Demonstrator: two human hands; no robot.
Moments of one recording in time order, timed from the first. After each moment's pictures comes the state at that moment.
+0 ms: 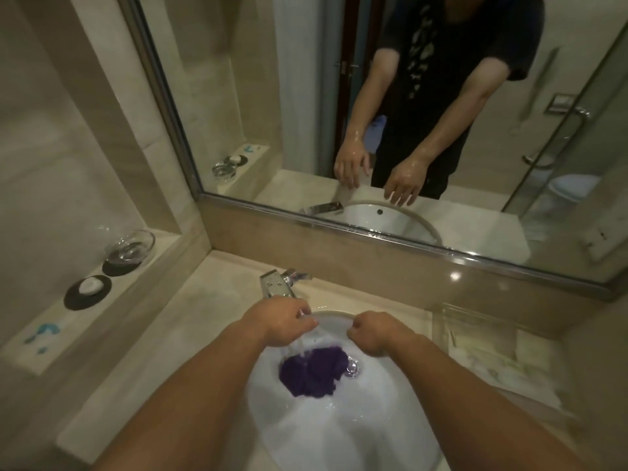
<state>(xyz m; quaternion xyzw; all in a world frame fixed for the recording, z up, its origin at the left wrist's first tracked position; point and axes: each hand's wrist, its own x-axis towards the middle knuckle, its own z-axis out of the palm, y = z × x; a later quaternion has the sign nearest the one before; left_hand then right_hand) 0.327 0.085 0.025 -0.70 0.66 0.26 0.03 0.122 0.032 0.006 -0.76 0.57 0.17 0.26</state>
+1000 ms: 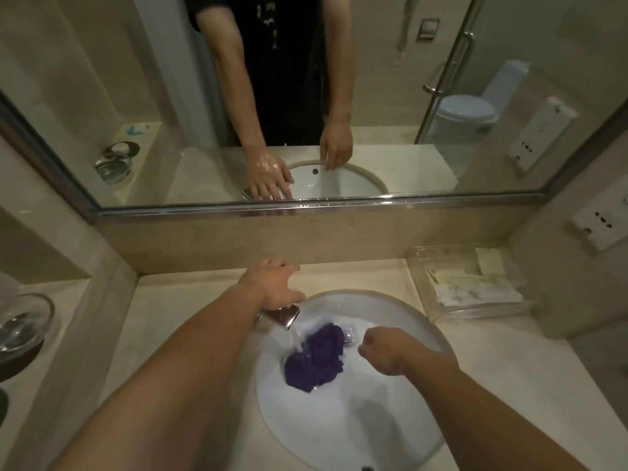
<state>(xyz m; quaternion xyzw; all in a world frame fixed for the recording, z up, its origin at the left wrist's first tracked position) 0.375 -0.048 -0.038 -0.54 0.81 0.18 0.13 0.147 0.078 -0.048 -0.59 0.71 0.17 0.34</state>
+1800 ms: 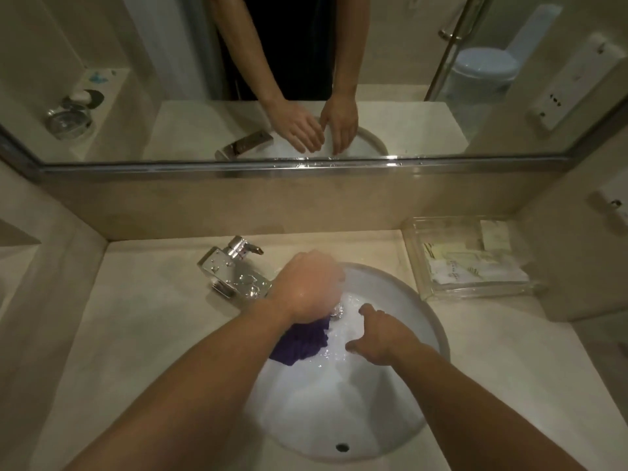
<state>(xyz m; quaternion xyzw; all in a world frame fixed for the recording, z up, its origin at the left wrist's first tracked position) 0.287 0.005 -0.073 -0.41 0.90 0.16 -0.05 0.116 0.082 -0.096 -0.57 0.73 0.14 0.35</state>
